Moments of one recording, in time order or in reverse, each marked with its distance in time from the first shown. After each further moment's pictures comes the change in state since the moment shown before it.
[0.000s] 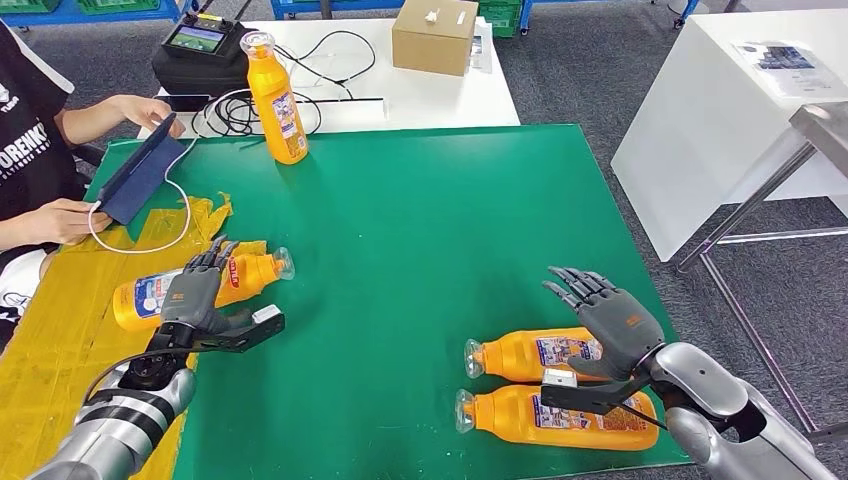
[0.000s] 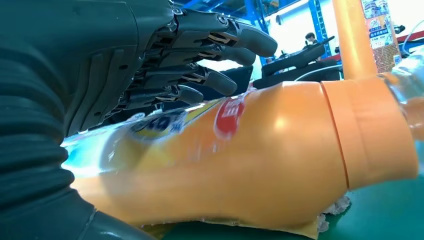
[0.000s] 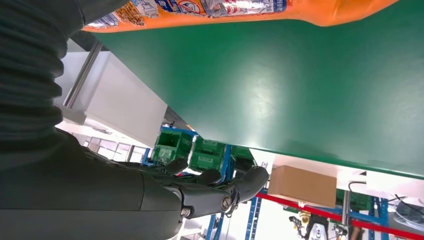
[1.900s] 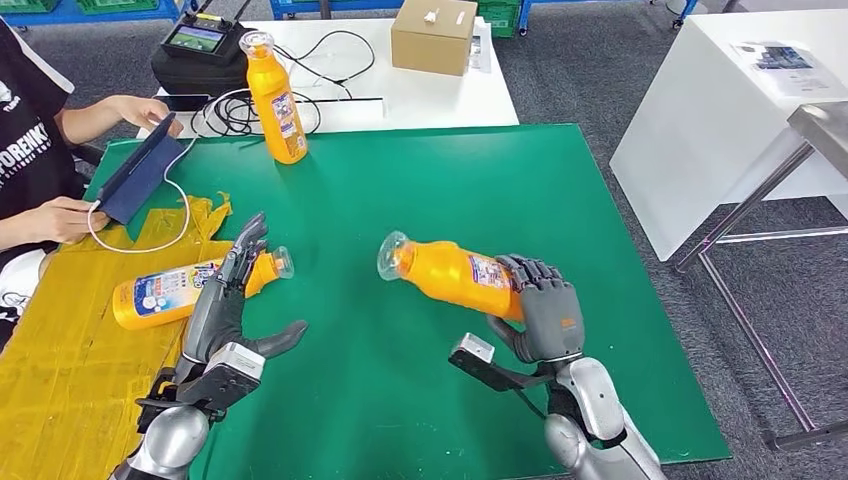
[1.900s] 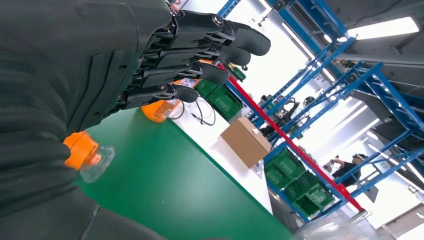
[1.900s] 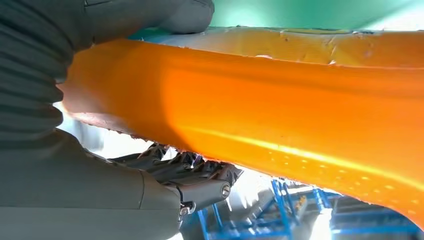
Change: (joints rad) left arm 0.400 -0.085 0.019 -0.946 0.830 -0.331 -0.429; right arm -0.038 0.532 -0.025 0.174 0.146 -0.482 0.058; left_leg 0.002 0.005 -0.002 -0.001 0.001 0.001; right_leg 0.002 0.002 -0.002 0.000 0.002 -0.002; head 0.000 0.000
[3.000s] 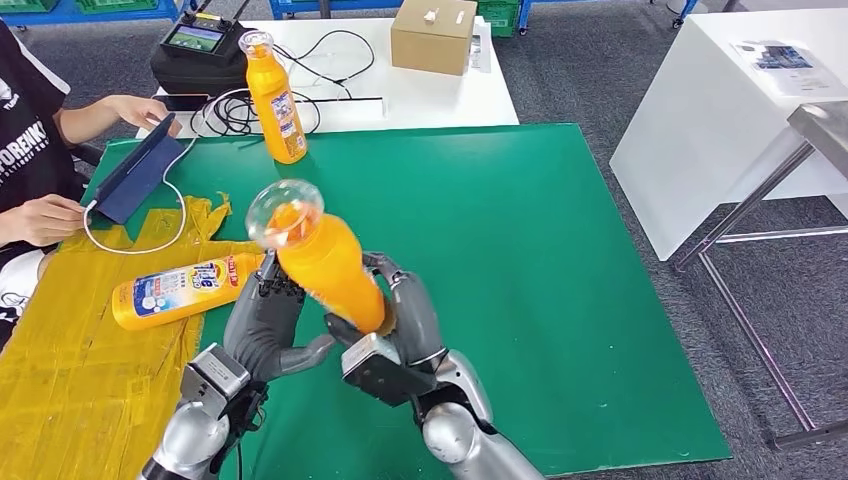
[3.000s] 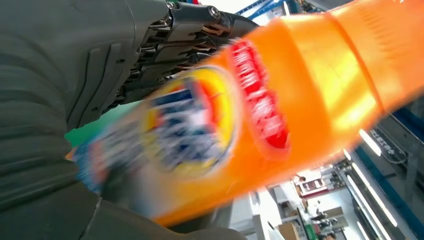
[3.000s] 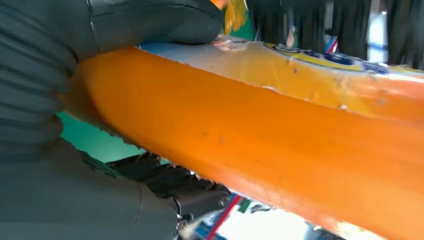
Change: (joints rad) left arm -0.045 -0.049 -0.139 -0.033 0.331 -0.233 -0.036; right arm -0.138 0.357 0.245 0.161 -0.459 0.155 -0.282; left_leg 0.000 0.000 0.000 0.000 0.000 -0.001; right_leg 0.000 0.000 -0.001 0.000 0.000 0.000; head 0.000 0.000
